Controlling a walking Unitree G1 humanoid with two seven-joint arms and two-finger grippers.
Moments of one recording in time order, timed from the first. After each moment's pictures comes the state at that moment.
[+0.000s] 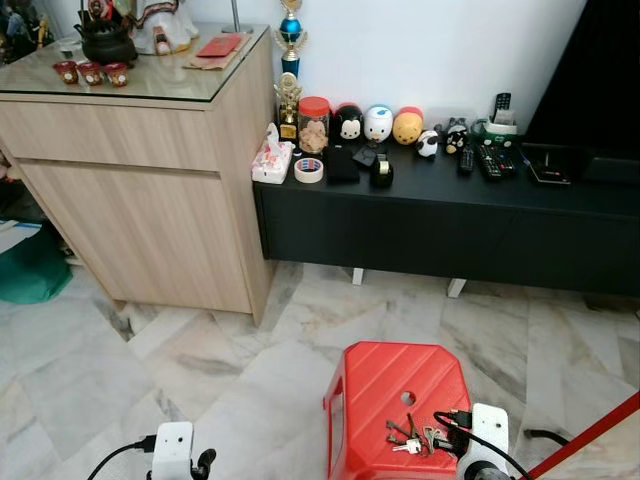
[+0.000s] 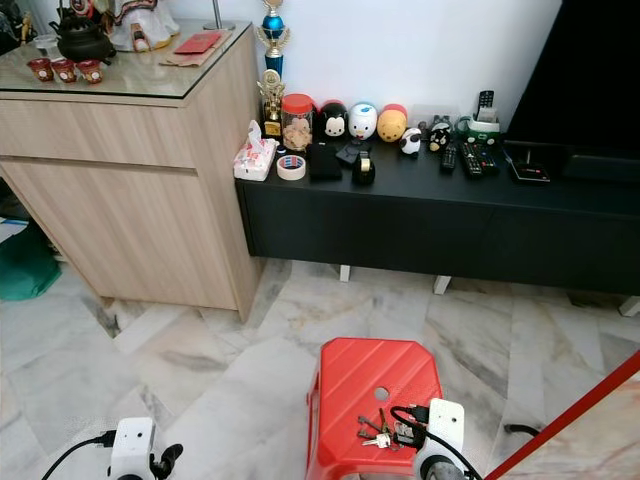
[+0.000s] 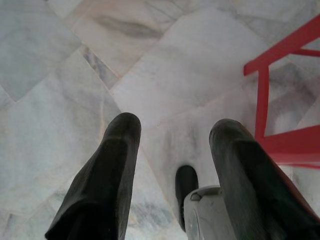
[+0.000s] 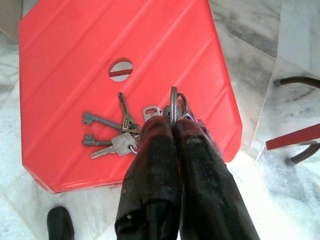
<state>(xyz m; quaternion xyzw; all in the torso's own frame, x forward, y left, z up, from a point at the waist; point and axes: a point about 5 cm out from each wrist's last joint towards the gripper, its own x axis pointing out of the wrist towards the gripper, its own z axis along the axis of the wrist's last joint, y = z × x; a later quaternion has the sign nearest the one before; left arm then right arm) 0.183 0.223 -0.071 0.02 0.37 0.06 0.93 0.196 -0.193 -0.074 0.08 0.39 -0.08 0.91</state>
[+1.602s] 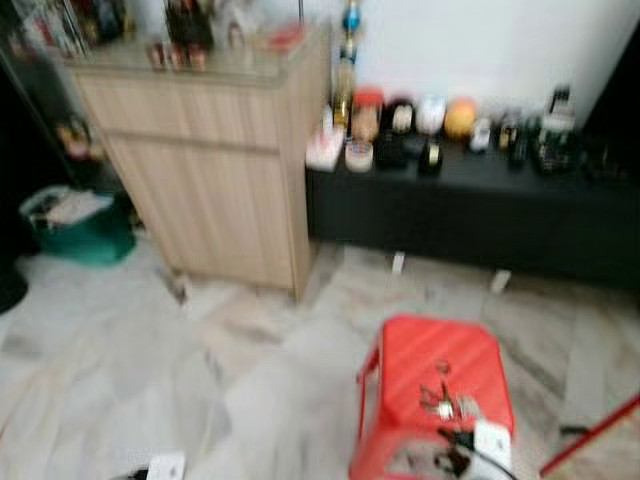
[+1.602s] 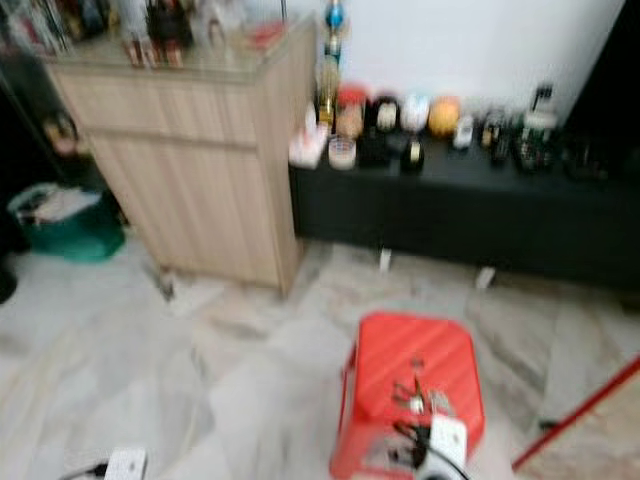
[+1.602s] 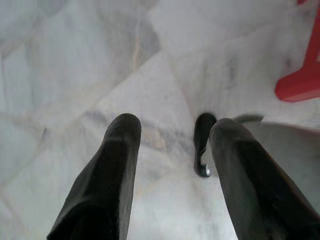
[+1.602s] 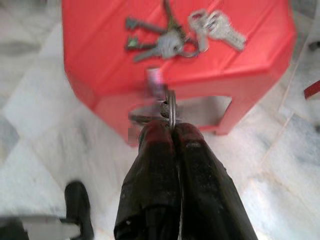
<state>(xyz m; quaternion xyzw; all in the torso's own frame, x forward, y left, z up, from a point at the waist) 0.156 0.229 -0.085 0.02 0.43 0.06 0.90 0.182 -0.192 -0.083 0.10 0.42 -0.10 0.90</state>
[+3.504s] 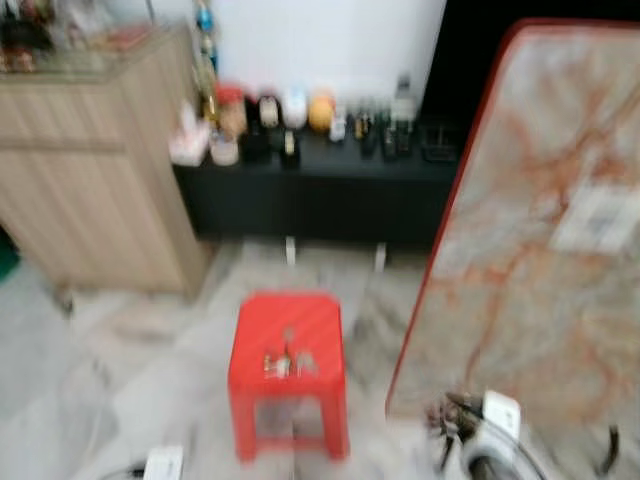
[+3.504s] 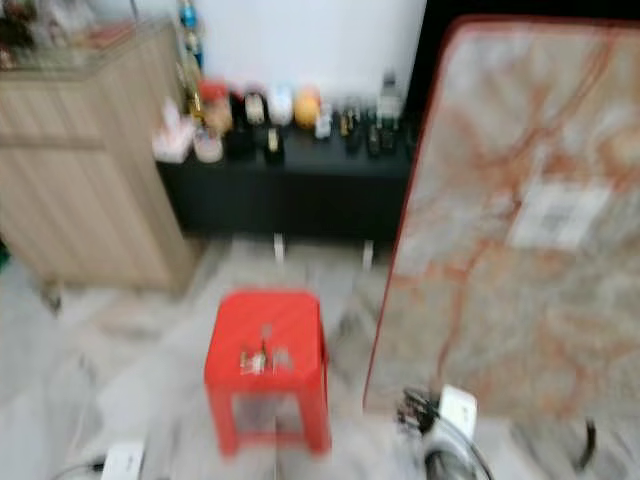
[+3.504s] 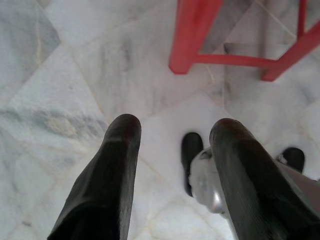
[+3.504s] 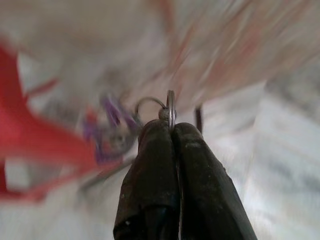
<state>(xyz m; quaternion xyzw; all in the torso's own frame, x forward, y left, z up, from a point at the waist) 0.155 0.229 -0.086 0.02 0.44 0.07 0.90 0.217 -0.212 -0.060 0.13 0.35 -0.16 0.91</state>
